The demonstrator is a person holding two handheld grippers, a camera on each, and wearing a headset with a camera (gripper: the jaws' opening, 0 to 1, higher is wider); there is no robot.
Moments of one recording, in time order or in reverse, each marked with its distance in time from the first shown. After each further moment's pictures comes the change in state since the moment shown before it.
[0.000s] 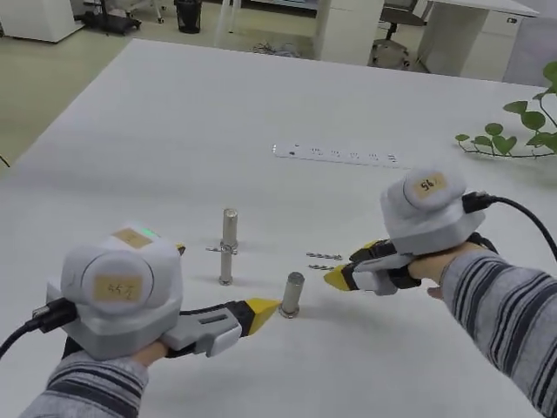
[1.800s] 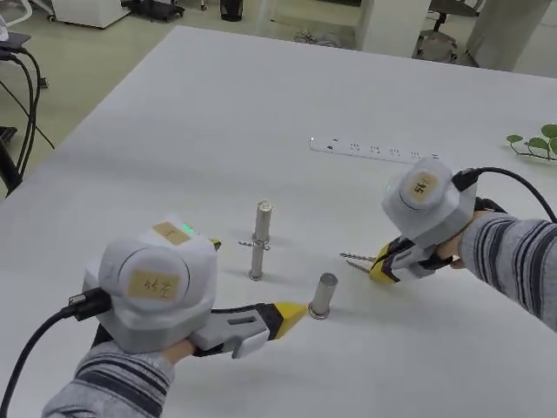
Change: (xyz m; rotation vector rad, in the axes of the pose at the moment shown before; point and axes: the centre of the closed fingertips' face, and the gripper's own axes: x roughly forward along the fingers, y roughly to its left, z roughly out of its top) left arm 0.001 -0.001 -0.004 0.026 0.027 -0.014; right arm 0.031 -0.011 -0.020 -0.469 0.269 0.120
